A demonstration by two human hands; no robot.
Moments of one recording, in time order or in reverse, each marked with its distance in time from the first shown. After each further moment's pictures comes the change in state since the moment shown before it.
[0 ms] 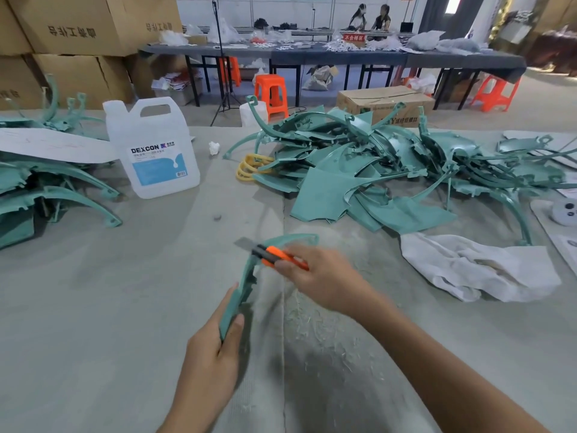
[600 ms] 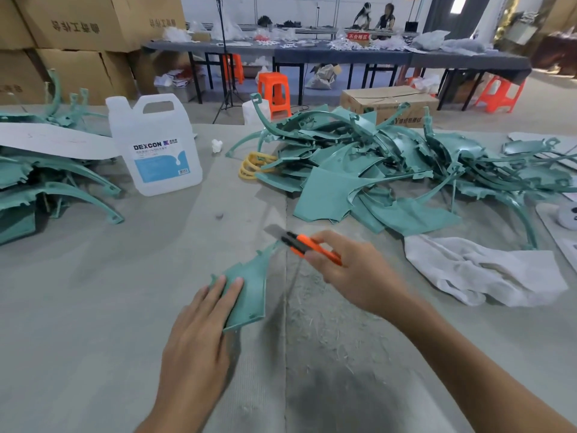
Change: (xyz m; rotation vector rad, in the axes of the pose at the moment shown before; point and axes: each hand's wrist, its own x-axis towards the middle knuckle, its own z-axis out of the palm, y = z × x) left_hand -0.003 0.014 -0.020 0.529 0.059 0.288; right_hand -0.020 0.015 -0.030 -0.053 0.137 0.041
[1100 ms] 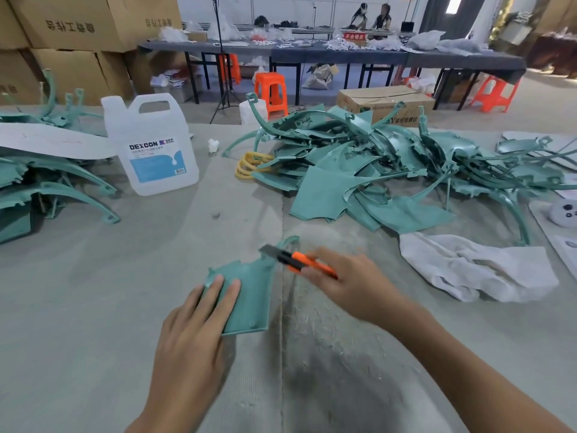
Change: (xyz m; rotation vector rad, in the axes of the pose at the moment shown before) left_hand -0.001 -0.004 -0.001 0.245 0.036 0.177; right_hand -0.009 0.016 0.013 -0.034 -0.106 -0.085
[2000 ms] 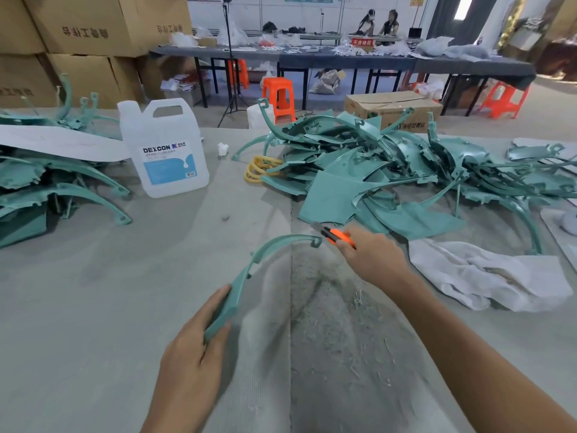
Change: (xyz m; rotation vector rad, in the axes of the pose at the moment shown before) left_hand -0.002 0.002 -0.016 -0.607 -0.015 -0.417; right_hand 0.050 0.042 -0.010 -0.375 0.136 0.365
